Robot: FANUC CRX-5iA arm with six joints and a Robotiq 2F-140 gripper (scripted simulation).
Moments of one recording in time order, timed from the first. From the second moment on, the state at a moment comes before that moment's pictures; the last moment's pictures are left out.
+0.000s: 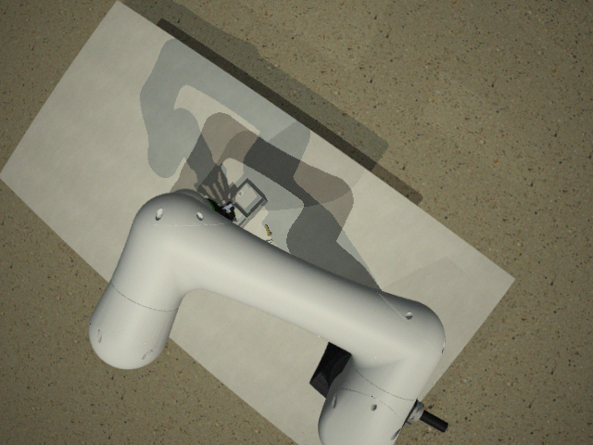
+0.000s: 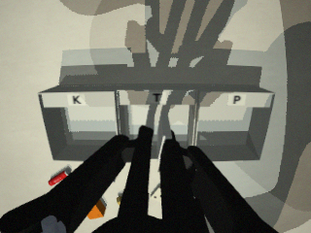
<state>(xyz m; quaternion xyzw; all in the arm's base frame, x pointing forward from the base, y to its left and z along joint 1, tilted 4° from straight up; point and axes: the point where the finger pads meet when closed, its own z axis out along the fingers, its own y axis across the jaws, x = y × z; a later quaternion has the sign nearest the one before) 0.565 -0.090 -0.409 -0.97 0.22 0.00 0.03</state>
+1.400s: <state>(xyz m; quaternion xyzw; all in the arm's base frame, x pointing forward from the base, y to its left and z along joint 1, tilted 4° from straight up) 0.565 -0.091 -0.389 -0.97 0.22 0.00 0.03</state>
